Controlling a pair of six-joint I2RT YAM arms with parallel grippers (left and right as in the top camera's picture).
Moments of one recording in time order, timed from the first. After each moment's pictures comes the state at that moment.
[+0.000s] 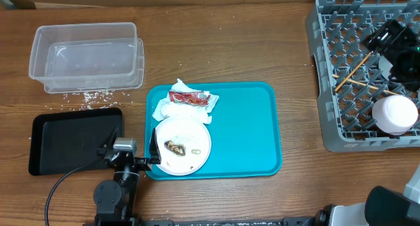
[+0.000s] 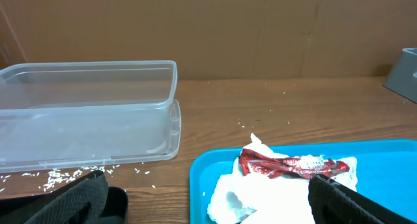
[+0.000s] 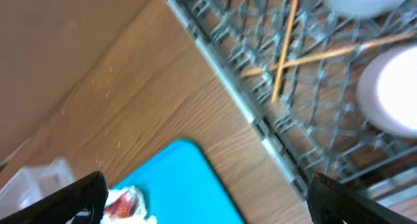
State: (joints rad) left arm -0.02 0.02 0.01 -0.07 0.05 -0.02; right arm -0.34 1.61 1.99 -1.41 -0.25 0.41
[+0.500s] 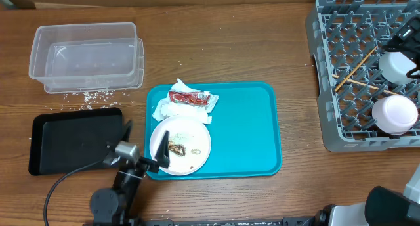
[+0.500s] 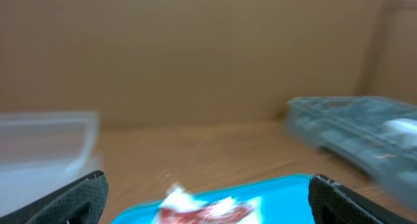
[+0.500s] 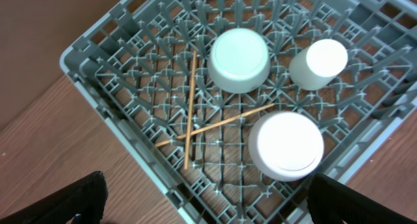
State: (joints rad) left arm -0.02 0.01 0.01 0.14 0.35 -0.17; right arm -0.33 1.61 1.99 -1.32 0.17 0.41
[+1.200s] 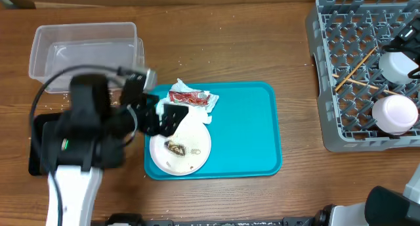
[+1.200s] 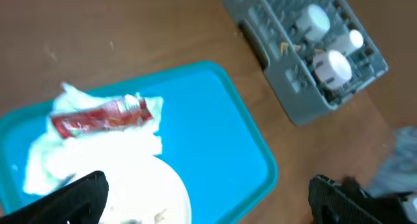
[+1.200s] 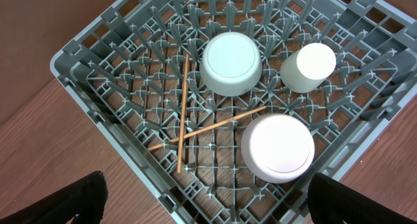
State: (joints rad) left arm -0.05 1.09 1.15 -0.89 0.66 -0.02; right arm -0.33 1.61 1.99 -1.32 0.20 0.41
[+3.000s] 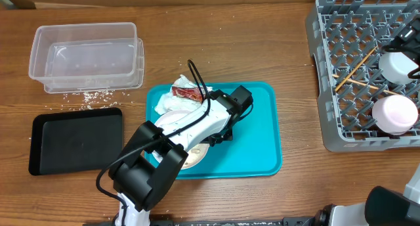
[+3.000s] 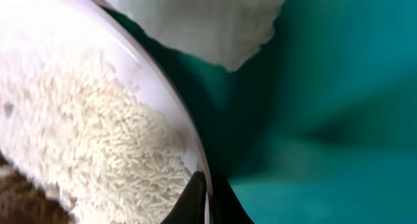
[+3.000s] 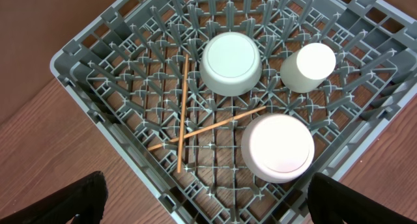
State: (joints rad) left arm -0.74 2.00 1.33 -0.99 -0.19 -0.81; right arm -0.33 1.61 1.99 -1.32 0.20 0.41
